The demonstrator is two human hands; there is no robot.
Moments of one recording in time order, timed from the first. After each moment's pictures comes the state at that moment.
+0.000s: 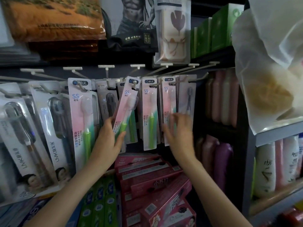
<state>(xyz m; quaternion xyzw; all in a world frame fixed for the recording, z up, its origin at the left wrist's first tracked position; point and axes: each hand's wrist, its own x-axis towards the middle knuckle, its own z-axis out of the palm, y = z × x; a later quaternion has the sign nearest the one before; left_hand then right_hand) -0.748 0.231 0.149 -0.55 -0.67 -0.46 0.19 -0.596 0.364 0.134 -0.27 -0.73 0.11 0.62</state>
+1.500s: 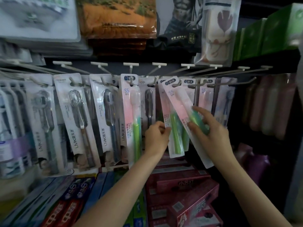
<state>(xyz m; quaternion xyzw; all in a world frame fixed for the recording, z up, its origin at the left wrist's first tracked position) -0.720 0.257 0.157 -0.43 -0.68 -0.60 0.01 -0.585 0.317 0.165 -0.17 -0.79 0.14 0.57</state>
